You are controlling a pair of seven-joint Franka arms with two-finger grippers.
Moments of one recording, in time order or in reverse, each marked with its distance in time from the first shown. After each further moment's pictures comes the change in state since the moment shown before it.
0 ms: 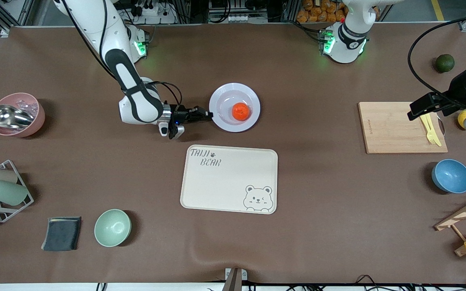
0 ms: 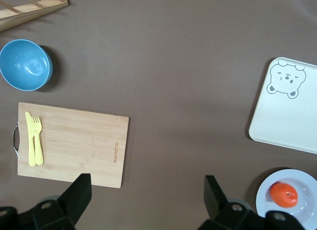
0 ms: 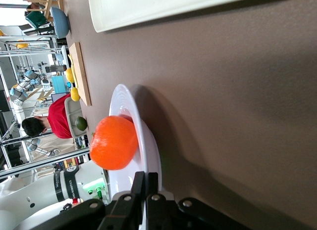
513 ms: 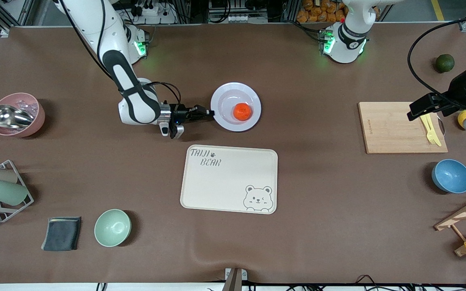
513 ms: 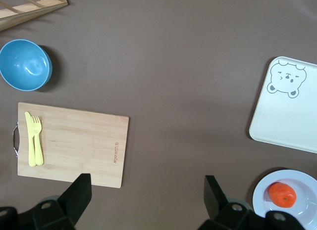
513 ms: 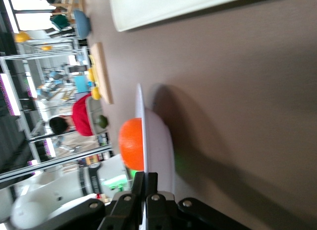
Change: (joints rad) left arm 0.000 0.002 0.000 0.000 0.000 0.000 0.004; right arm -0.021 0.000 -0.008 0.000 0.032 -0.119 -0.001
